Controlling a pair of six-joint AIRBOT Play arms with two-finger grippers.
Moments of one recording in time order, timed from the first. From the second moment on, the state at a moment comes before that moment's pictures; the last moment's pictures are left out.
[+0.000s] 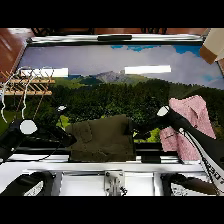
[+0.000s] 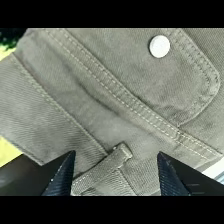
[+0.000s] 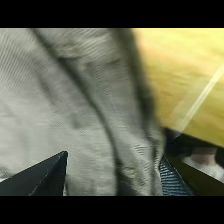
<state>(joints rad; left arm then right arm) -0.25 -0.89 0.61 1.16 -1.12 -1.15 0.23 -1.42 0.76 -0.80 1.14 1.44</state>
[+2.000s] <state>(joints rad) -0.25 -0.89 0.61 1.12 -1.05 -1.15 -0.49 -0.96 1.55 -0.96 1.37 1.51</state>
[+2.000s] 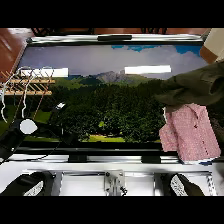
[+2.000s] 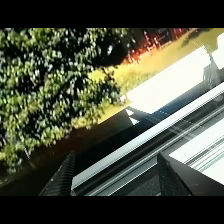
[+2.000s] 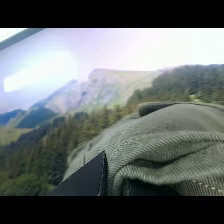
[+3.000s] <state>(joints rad) -0.25 -0.89 0.61 1.12 -1.06 -1.16 -0.50 -1.01 1.54 -1.31 1.61 1.37</state>
